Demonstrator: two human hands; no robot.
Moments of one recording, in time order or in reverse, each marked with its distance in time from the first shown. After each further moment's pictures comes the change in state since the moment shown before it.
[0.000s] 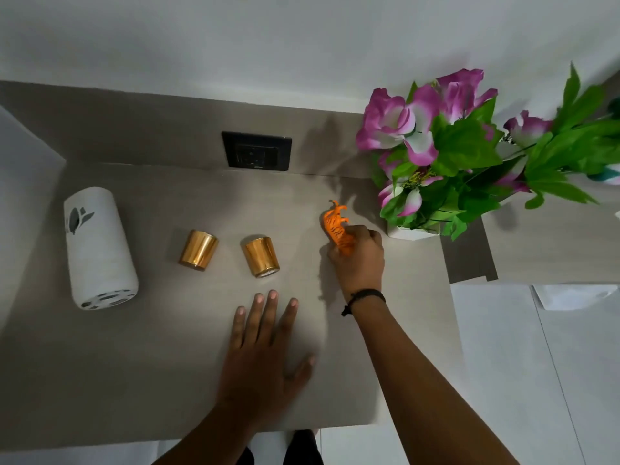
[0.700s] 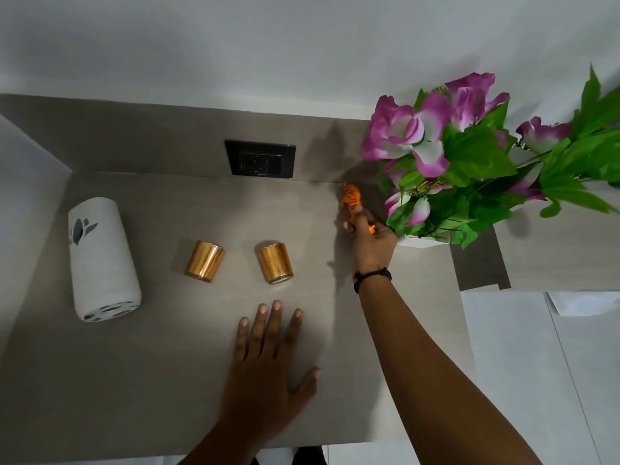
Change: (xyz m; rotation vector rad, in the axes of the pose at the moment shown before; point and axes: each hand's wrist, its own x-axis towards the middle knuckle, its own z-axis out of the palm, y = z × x) left_hand 0.000 0.000 0.004 0.031 0.050 0.012; right_hand 0.047 -0.016 0.014 0.825 0.146 0.278
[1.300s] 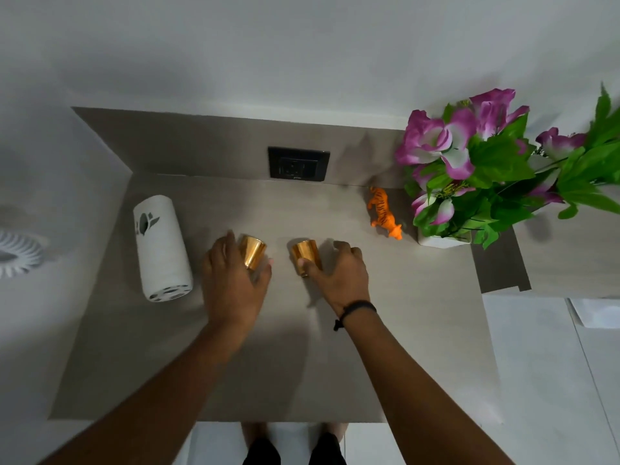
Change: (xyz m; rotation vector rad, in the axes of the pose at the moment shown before) left_hand 0.075 -0.086 -0.100 -0.268 0.273 -0.539; right_hand -0.113 0.008 0.019 -0.878 -0.448 -0.174
